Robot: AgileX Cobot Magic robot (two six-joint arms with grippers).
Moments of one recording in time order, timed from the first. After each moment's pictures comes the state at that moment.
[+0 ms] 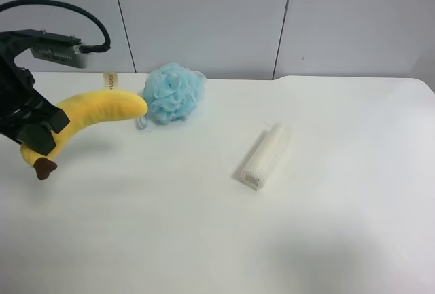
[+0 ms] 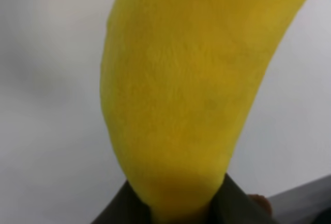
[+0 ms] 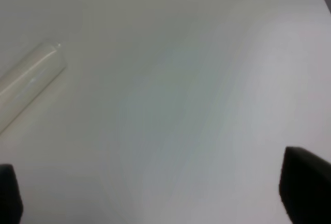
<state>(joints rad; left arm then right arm) -0.35 1.37 -1.00 -0.04 1.09 0.07 0.04 0.00 -0.51 -0.02 1.06 -0.01</state>
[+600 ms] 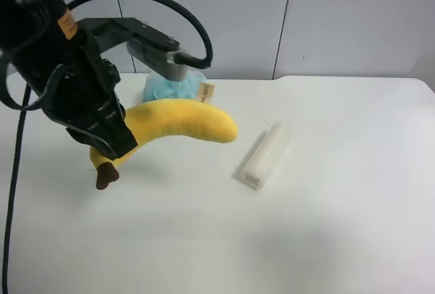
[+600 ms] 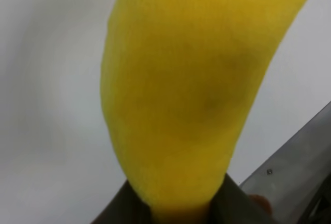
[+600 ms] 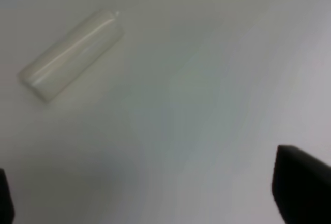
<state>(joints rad) -0.77 1.48 -1.19 -0.01 1.15 0.07 0.05 0.19 -0.55 0.20 1.04 -0.22</state>
